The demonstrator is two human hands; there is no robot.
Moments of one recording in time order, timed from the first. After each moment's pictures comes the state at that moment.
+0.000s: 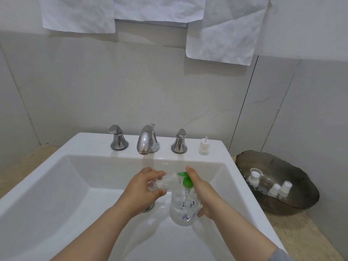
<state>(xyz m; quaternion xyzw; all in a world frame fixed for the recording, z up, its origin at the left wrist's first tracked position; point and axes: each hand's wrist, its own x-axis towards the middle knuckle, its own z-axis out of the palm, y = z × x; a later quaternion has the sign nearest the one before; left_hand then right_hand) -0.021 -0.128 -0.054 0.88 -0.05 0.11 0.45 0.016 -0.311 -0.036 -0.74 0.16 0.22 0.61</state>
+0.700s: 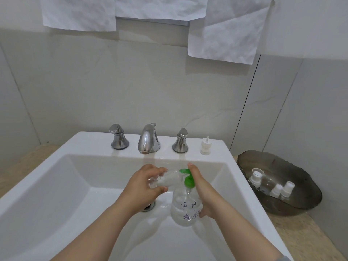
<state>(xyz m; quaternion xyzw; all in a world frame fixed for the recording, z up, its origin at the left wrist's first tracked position) -0.019 -0.127 -0.050 0.87 -0.06 0.13 0.47 0.018 -0.310 -0.038 -0.74 0.16 0.23 0.61</state>
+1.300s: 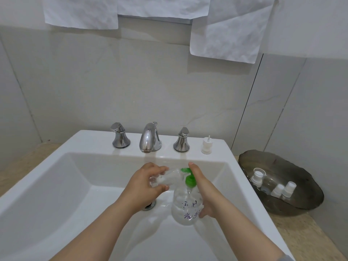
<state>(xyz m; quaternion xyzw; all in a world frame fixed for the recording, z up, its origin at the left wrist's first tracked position) -0.019 -0.128 -0.050 0.87 -0.05 0.13 0.47 0.020 -0.313 -0.038 -0.72 0.17 0.24 0.63</state>
